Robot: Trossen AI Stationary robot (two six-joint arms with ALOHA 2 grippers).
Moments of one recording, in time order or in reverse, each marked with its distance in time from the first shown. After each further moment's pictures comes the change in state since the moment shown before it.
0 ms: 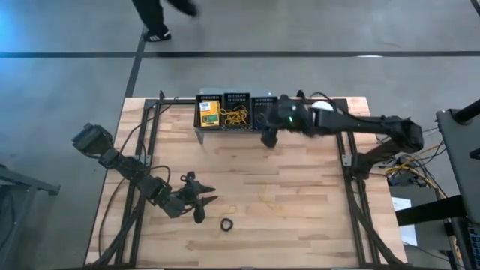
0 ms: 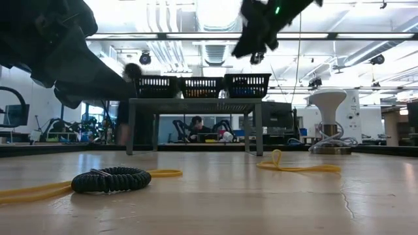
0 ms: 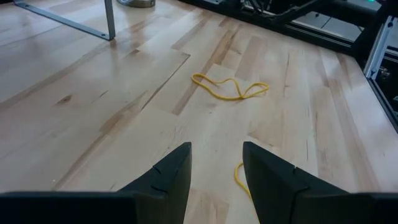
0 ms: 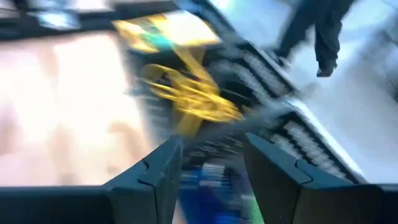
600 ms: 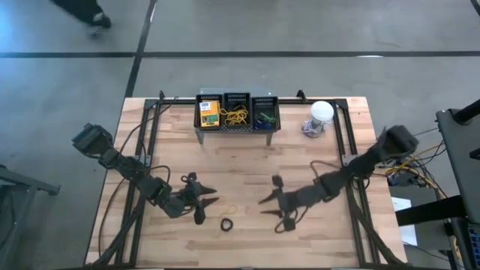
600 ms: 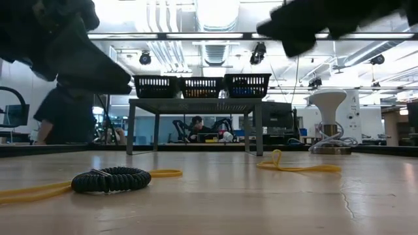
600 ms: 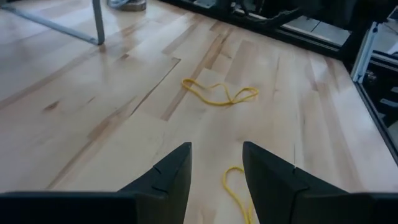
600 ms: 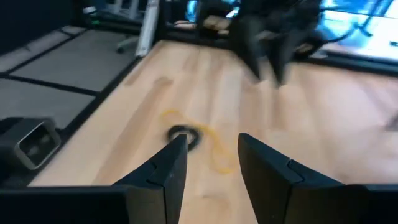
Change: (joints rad) left arm 0.001 0.000 0.016 0.016 0.019 0.017; right arm 0.699 0.103 -0.502 0.847 0.002 0.038
